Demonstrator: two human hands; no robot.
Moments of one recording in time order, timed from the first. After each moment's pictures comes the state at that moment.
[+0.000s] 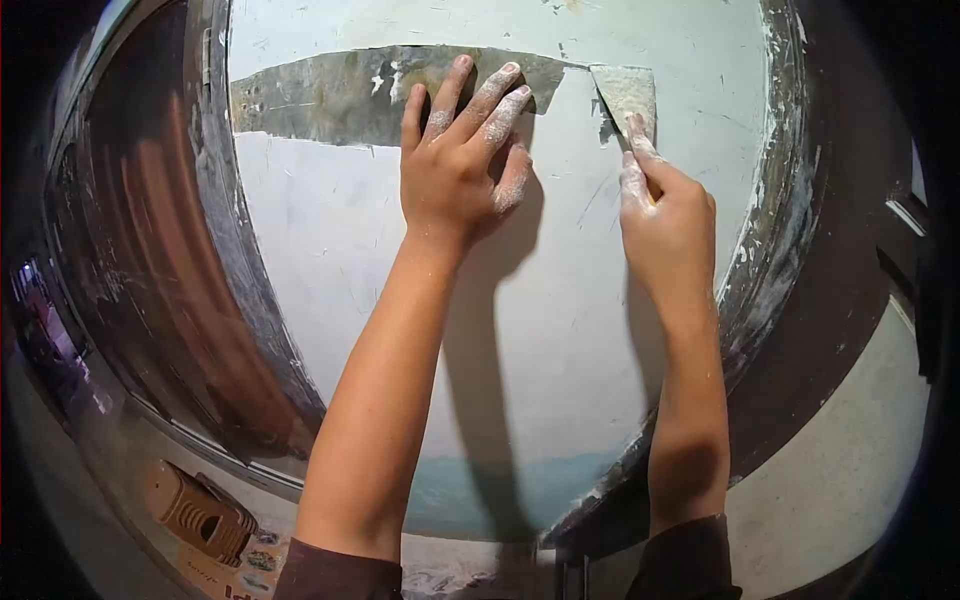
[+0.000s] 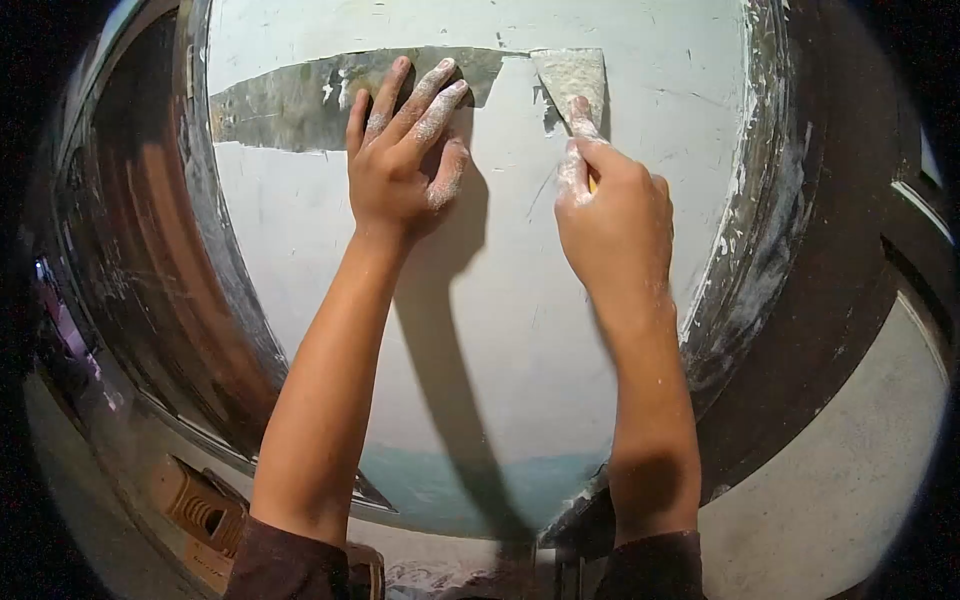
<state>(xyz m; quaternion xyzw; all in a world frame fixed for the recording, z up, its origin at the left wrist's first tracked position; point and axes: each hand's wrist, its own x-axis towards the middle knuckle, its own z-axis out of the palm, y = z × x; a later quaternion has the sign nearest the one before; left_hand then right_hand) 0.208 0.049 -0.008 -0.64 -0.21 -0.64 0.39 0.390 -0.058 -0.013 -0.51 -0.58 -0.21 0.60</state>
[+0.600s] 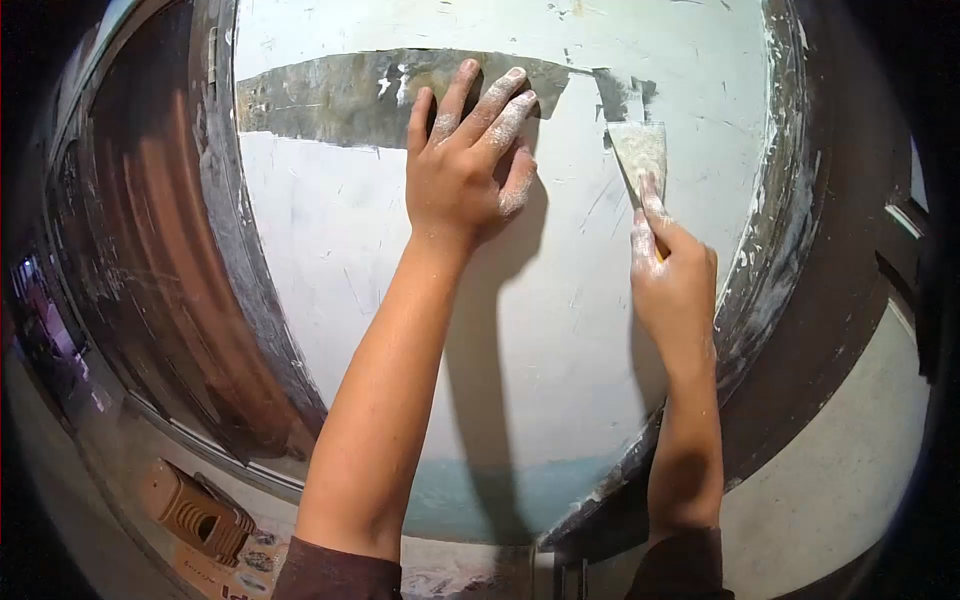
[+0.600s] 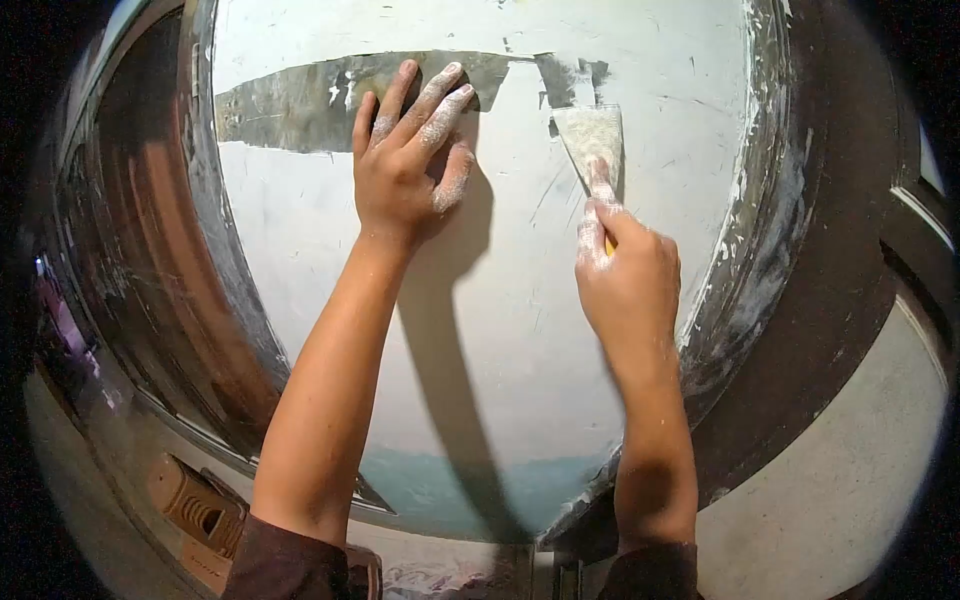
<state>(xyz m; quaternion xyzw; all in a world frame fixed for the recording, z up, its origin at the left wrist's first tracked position) 0.208 0.050 -0.009 -0.63 -0.19 -0.64 0.39 0.406 -0.064 -0.052 -0.52 -0.59 -0.21 0.58</state>
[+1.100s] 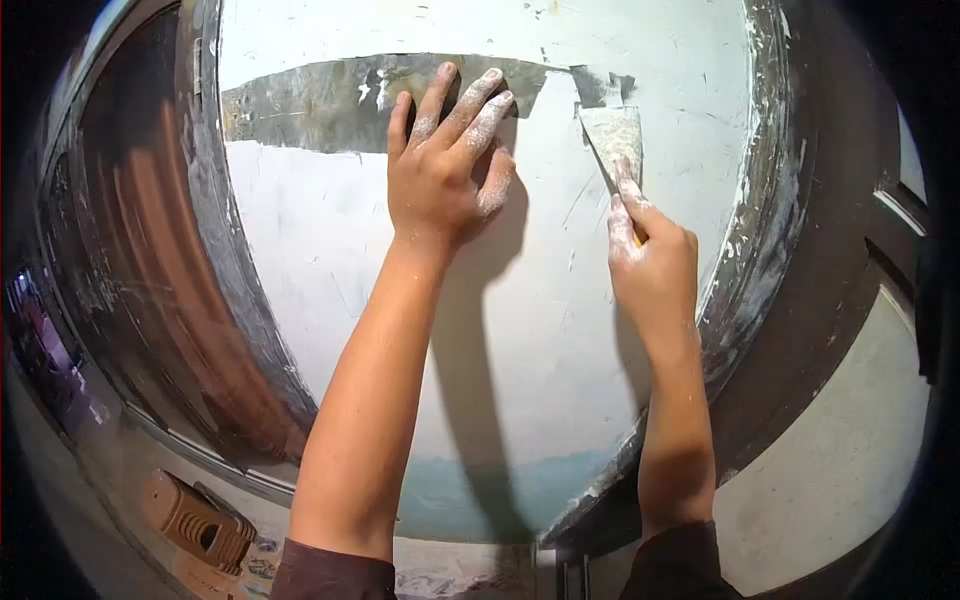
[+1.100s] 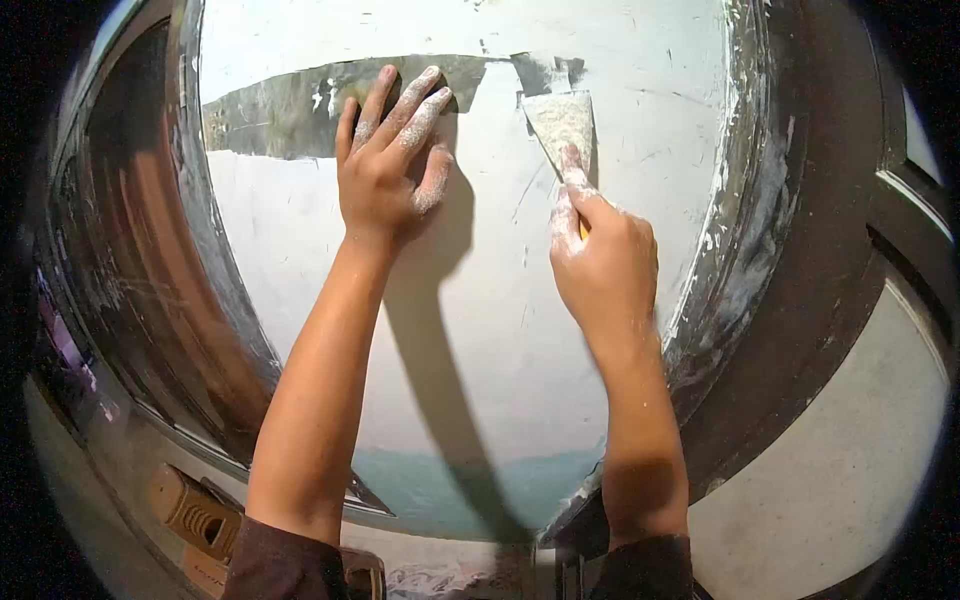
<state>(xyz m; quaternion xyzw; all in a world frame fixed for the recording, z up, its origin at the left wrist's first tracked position) 0.206 0.050 -0.008 -0.64 -0.20 -0.64 0.39 0.402 -0.063 -0.046 -0.51 -0.59 -0.23 0.58</state>
